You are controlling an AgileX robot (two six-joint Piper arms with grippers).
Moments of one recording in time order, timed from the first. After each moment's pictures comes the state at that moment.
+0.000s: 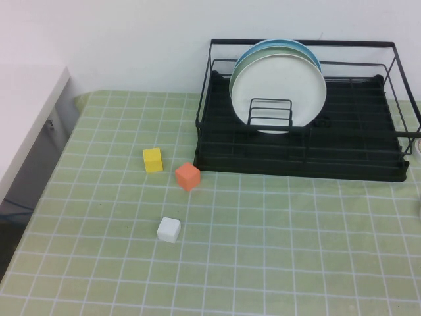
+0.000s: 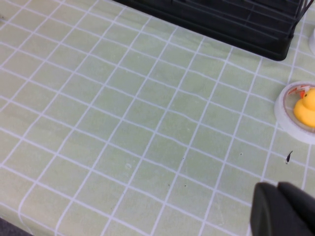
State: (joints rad) right arm 0.21 0.39 -0.37 0.04 0.71 -0.17; left arm -0.29 0.38 -0.39 -1.74 -0.21 1.62
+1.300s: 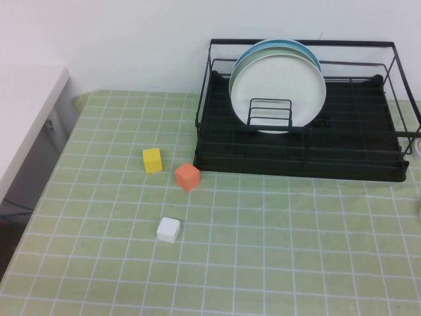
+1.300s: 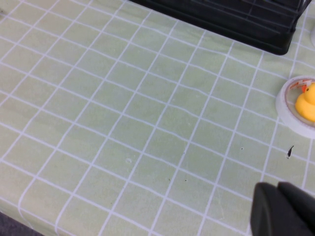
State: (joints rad) right arm 0.21 0.39 -0.36 0.04 0.72 -0.17; left arm -0.12 -0.01 -0.07 -1.57 -0.06 1.43
